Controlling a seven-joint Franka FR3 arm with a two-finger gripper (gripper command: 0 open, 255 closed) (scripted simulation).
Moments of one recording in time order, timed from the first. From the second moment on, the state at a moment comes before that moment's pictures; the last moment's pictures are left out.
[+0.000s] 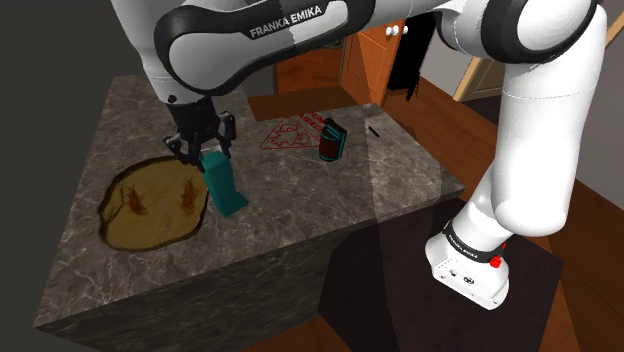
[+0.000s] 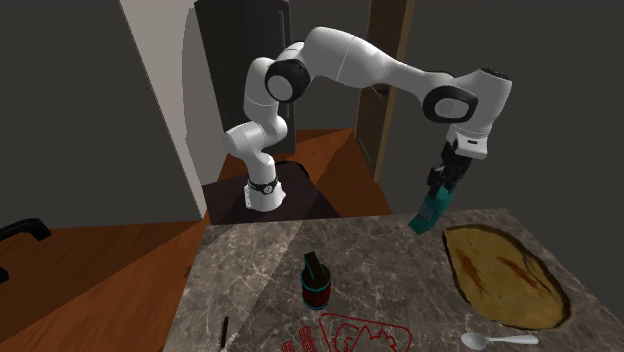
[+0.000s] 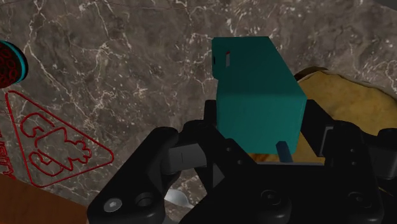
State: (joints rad) arm 0.26 0.42 0.54 -1.53 -0.25 1.82 0.83
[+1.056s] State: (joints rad) arm 0.26 0.45 0.53 -1.62 -0.27 1.95 0.85
